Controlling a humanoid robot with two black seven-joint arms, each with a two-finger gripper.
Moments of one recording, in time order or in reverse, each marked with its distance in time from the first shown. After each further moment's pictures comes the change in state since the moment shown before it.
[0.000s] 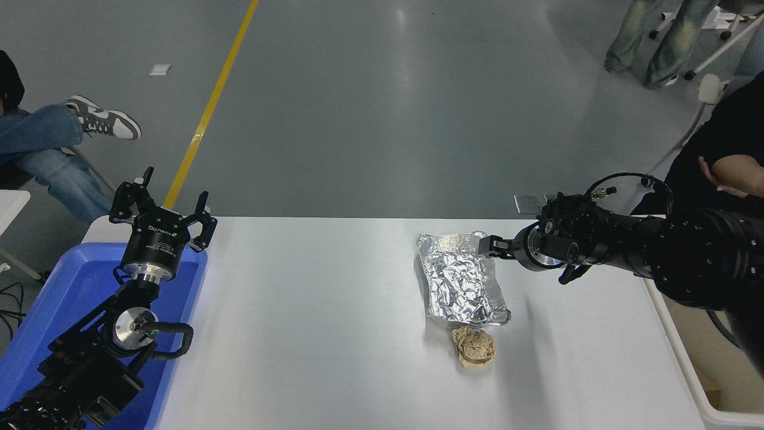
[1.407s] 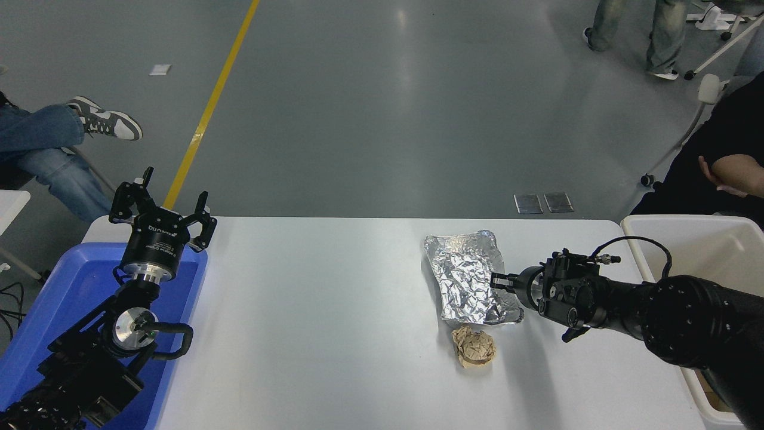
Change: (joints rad) left arm 0.000 0.000 0.000 0.000 0.000 0.000 0.000; right arm -0.210 0.003 0.041 -0.089 -0.130 -0.223 0.125
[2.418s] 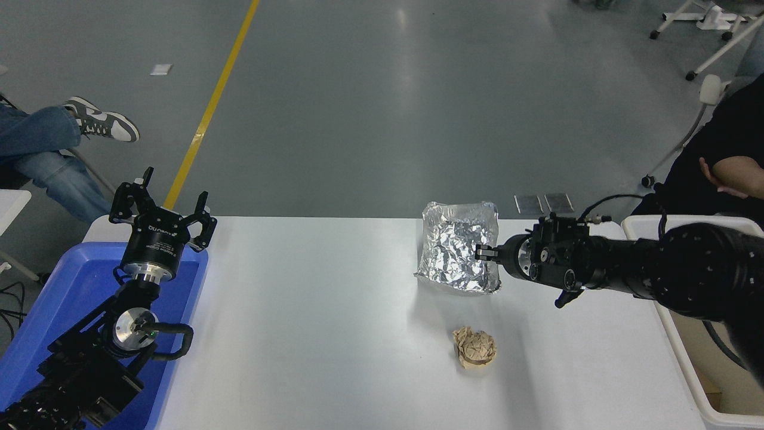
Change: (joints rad) left arm 0.000 0.000 0.000 0.000 0.000 0.000 0.000; right arm 0.392 -0.086 0.007 0.337 -0.006 0.095 0.008
